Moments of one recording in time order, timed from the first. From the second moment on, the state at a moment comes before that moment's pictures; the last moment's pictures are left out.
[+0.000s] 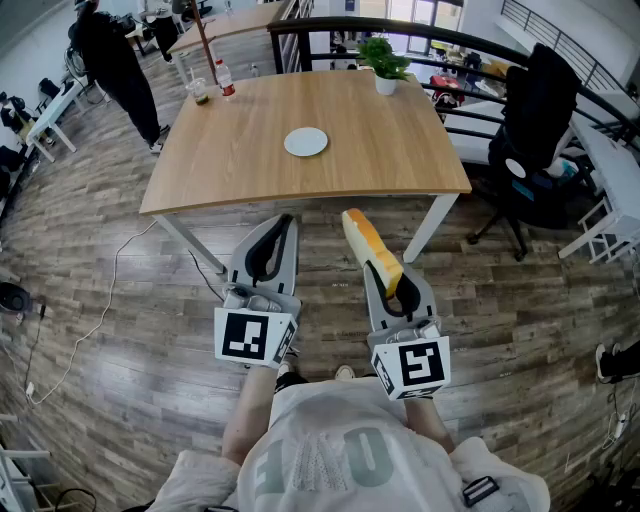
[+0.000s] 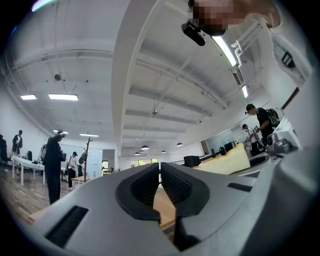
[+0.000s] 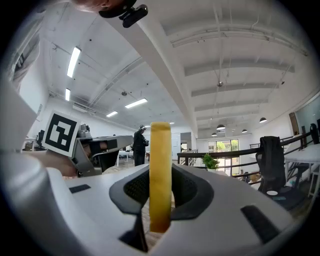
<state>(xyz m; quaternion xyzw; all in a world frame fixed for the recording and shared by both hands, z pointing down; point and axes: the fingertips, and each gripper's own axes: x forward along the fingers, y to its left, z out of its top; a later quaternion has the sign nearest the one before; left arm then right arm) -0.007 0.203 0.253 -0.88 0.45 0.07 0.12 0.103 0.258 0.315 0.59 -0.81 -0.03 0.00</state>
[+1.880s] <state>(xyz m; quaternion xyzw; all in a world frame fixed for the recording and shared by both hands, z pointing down) -0.134 -0.102 0.312 -0.86 0.51 0.05 0.06 0.061 -0.039 0.352 0.62 -0.78 0.02 0.06</state>
